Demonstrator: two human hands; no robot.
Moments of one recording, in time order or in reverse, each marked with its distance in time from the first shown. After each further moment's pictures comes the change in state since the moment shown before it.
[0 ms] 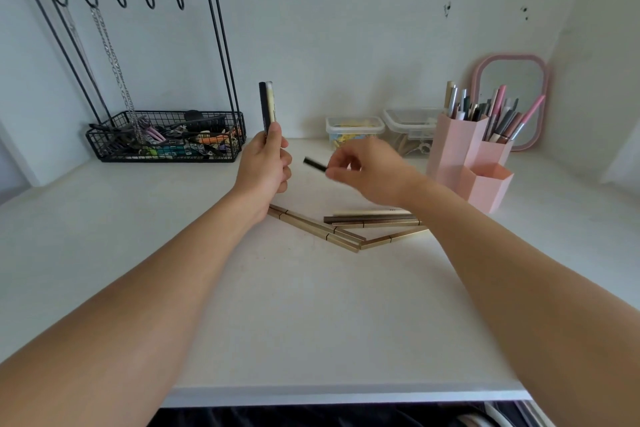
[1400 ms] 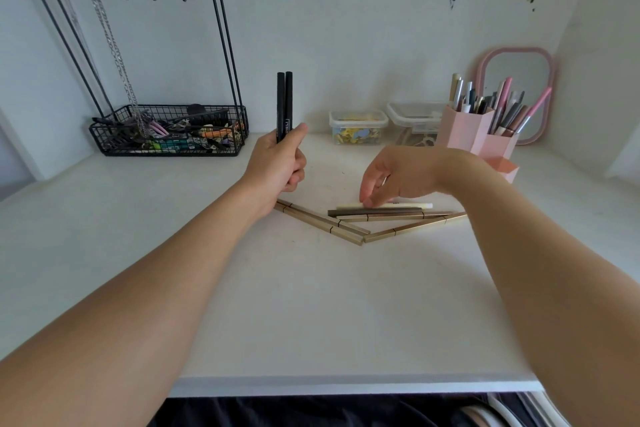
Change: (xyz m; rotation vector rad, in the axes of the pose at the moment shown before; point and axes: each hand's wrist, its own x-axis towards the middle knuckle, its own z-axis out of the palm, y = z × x) left_hand -0.009 0.007 0.000 0.067 -0.160 -0.018; right_hand -0.007 0.014 -0.036 -0.264 -0.532 0.146
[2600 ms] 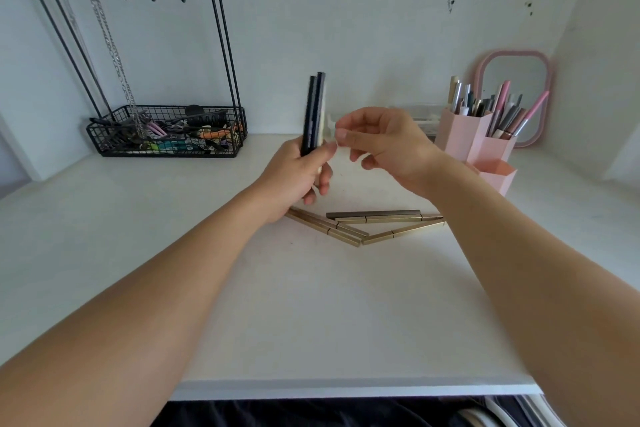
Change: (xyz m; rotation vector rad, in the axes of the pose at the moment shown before) left_hand -0.016 0.003 0.016 0.180 -0.224 0.108; right_hand 0.009 -0.021 0.006 0.922 0.520 -0.195
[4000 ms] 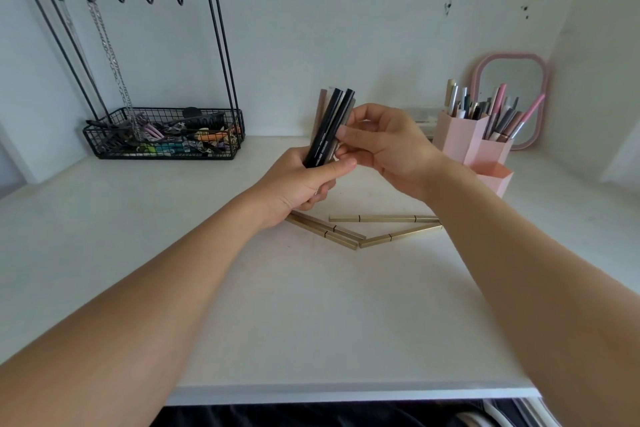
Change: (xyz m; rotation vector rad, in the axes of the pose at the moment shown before) left_hand -0.003 0.002 0.003 -0.075 -0.114 -0.041; right_hand -0.001 -0.005 0.001 0.346 -0.044 -0.019
